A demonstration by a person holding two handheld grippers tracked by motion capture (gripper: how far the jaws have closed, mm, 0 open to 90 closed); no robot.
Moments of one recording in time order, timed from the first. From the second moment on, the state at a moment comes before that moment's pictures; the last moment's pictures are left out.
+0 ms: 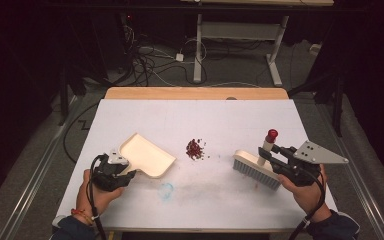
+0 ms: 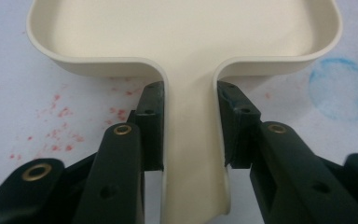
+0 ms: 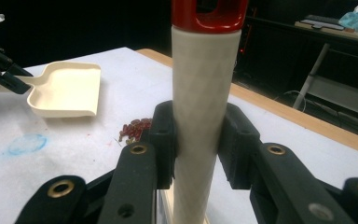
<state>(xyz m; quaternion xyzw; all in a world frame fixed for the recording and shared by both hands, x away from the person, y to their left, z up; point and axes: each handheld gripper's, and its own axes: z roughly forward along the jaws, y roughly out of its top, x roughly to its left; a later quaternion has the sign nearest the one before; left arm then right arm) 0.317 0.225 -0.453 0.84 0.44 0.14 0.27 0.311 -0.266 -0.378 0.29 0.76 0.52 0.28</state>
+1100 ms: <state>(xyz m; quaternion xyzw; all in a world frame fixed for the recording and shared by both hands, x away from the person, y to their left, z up) 0.311 0.190 -0.463 0.88 0.38 0.11 0.27 0.435 -0.176 -0.378 0.33 0.73 0.51 0.32</state>
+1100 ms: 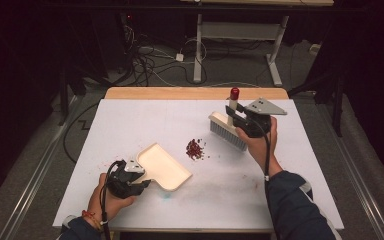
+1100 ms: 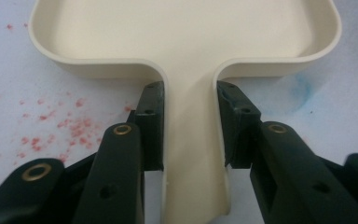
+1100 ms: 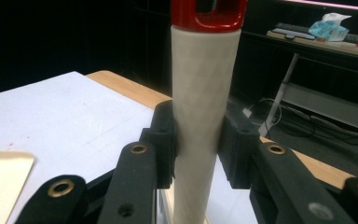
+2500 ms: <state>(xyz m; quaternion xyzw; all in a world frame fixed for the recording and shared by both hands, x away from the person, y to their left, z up) 0.336 0.132 -0.472 0.88 0.39 0.10 0.25 0.386 -0.091 -0.402 0.29 0.74 0.55 0.27</state>
